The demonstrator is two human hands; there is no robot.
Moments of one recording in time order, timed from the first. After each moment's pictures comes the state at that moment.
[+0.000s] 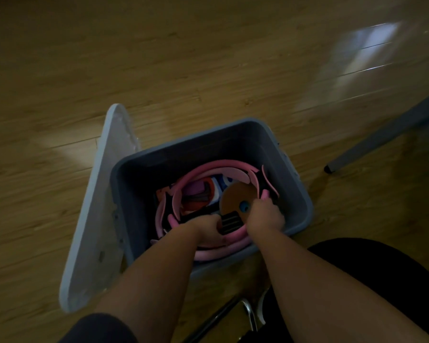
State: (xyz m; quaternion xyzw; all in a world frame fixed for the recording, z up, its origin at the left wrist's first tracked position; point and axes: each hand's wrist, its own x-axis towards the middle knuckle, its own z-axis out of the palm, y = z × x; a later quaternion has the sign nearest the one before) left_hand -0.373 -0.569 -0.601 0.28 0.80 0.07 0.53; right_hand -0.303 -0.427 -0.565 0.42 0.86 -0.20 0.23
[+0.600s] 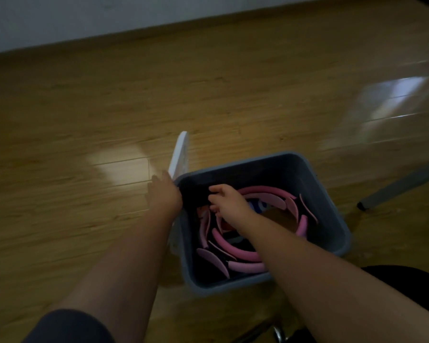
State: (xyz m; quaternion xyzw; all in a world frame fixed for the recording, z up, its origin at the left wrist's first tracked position) left_hand -0.483 -0.734 -0.508 -0.05 0.98 0.14 0.16; right_hand -0.391 -0.574 -0.456 0.24 0.72 -0.63 0.18
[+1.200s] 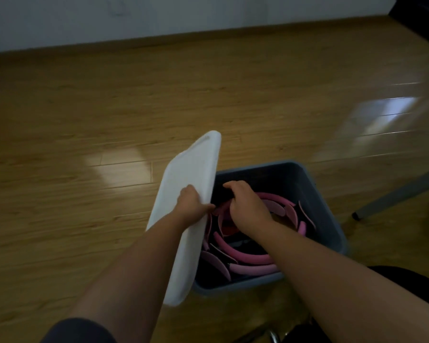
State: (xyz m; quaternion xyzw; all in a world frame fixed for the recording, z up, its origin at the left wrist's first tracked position) left_hand -0.458 -0.715 -0.500 0.03 0.93 0.27 0.24; right_hand -0.375 -0.563 -0.434 0.10 0.93 -0.35 0.09
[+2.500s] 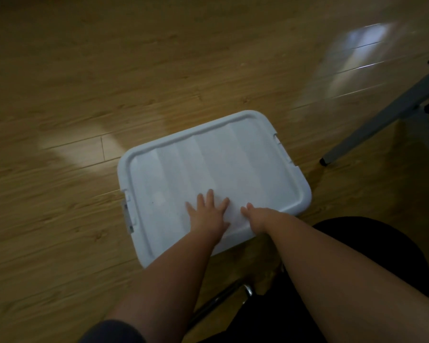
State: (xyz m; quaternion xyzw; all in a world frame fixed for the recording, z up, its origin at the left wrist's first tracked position) left_hand -0.321 -0.579 -0.576 0.28 0.91 -0.04 0.31; right_hand -0.274 -0.426 -0.563 0.11 0.86 -0.11 0.49
